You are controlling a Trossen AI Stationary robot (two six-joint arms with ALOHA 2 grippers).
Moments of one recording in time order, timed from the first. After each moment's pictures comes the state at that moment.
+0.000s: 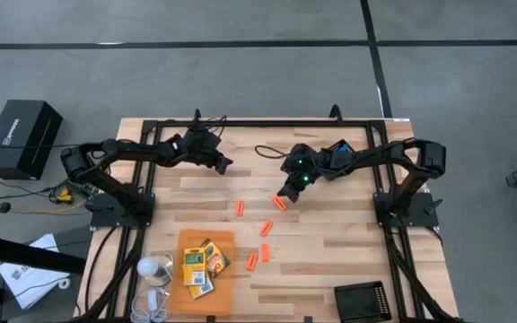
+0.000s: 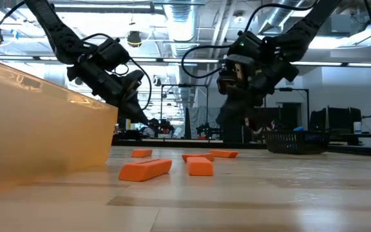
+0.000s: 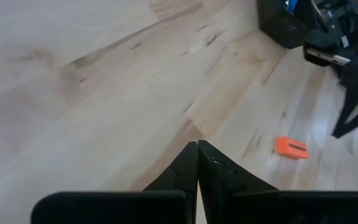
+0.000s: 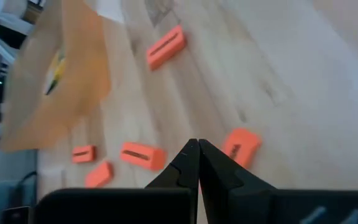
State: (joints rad) left arm 0.60 1.48 0.58 0.21 0.29 -0.48; right arm -0.28 1.67 0.81 0.05 -0.49 0.49
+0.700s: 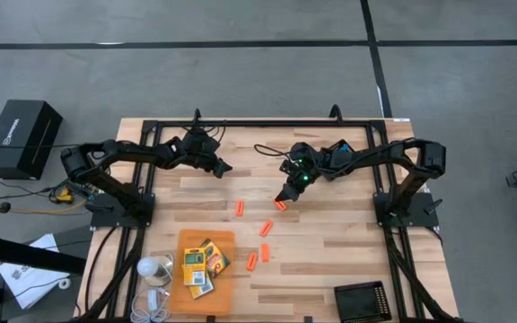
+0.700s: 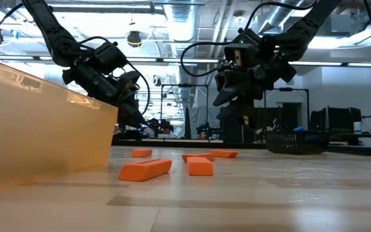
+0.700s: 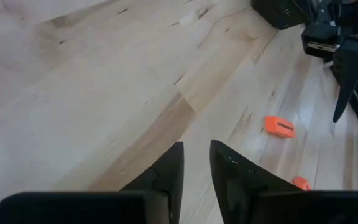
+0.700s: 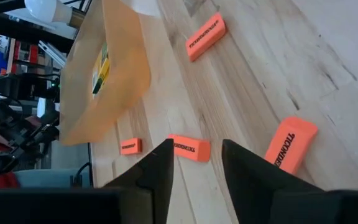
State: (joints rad) left arm 0.60 1.48 0.54 0.22 0.37 -0.51; right arm -0.29 1.67 0.81 0.09 -0.63 0.61
